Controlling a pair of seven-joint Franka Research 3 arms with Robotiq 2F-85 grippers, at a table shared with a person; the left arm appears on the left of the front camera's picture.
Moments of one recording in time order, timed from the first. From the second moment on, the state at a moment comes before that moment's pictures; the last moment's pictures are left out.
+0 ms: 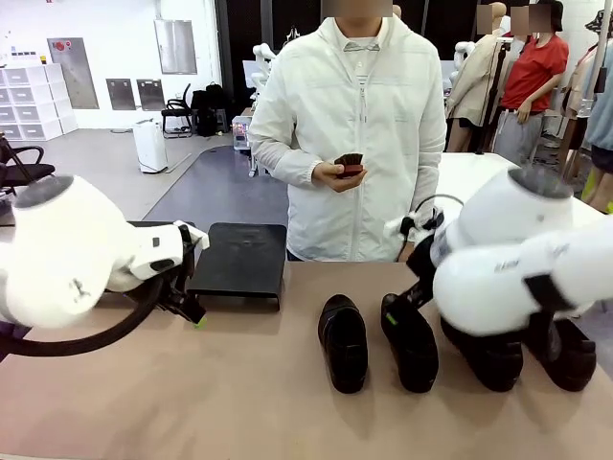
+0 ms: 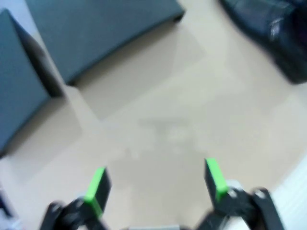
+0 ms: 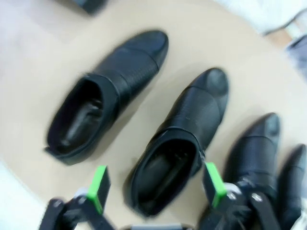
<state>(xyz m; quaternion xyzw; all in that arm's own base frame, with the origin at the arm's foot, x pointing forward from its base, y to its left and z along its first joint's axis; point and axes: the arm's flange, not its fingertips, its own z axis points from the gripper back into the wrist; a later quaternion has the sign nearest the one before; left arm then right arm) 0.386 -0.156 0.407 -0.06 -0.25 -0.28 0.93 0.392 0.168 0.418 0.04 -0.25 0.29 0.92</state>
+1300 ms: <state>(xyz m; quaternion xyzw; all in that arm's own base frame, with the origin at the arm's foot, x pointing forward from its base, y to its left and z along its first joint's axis) 0.278 0.040 0.557 -0.32 -0.28 -0.18 0.89 0.272 0.044 0.580 0.15 -0.24 0.13 0.95</state>
